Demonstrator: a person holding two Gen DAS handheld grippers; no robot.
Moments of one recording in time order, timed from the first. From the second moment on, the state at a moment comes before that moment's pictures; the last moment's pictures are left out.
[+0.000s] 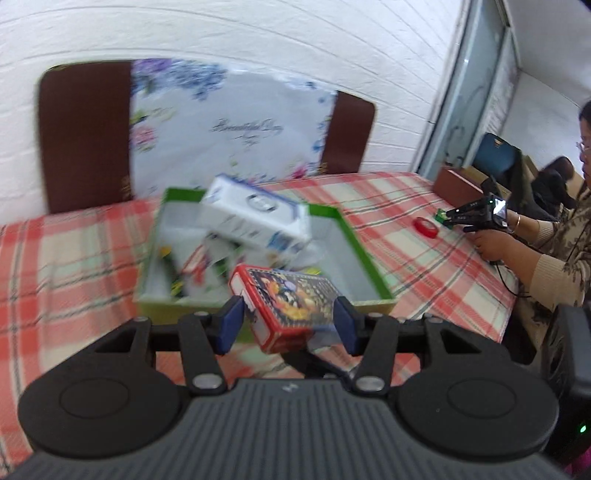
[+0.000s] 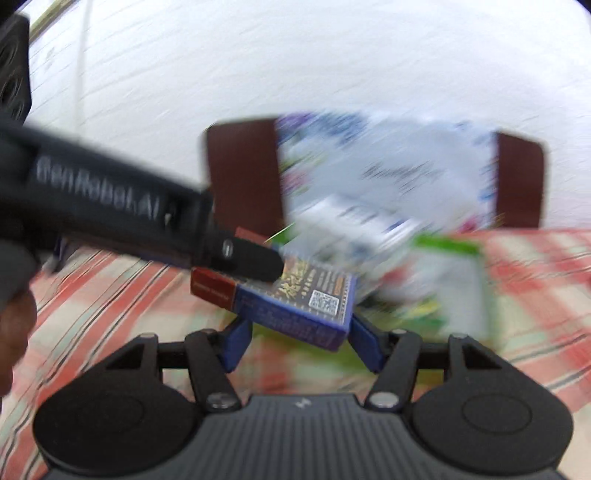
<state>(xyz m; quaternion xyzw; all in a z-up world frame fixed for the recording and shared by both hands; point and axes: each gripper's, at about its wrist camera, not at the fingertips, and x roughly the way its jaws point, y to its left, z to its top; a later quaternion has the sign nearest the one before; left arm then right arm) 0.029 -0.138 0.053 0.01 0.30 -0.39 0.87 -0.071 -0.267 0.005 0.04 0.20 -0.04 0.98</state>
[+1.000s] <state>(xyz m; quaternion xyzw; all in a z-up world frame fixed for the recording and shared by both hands) 0.037 -0.164 0.059 0.10 0.28 -0.30 0.91 -0.073 -0.320 -0.002 0.08 0.21 -0.13 0.97</state>
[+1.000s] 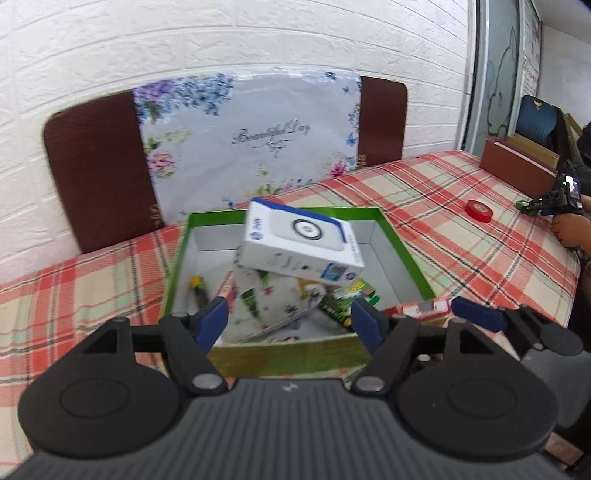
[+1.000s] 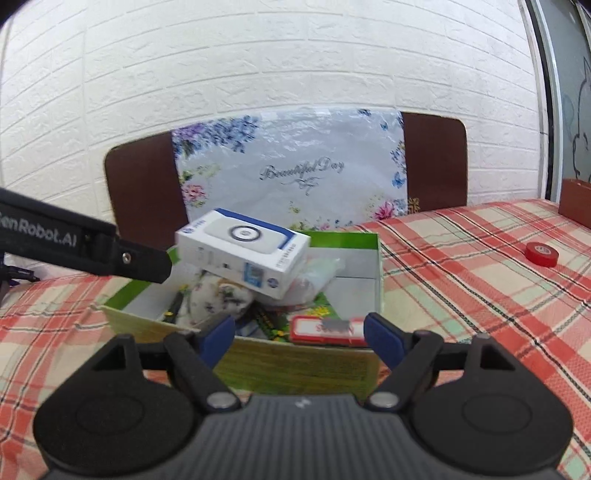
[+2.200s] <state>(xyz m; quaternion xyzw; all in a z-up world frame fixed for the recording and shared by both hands) -0.046 -0.055 0.067 0.14 0.24 -0.19 0.94 -0.164 -0.233 0.063 0.23 0.16 -0.13 0.95</state>
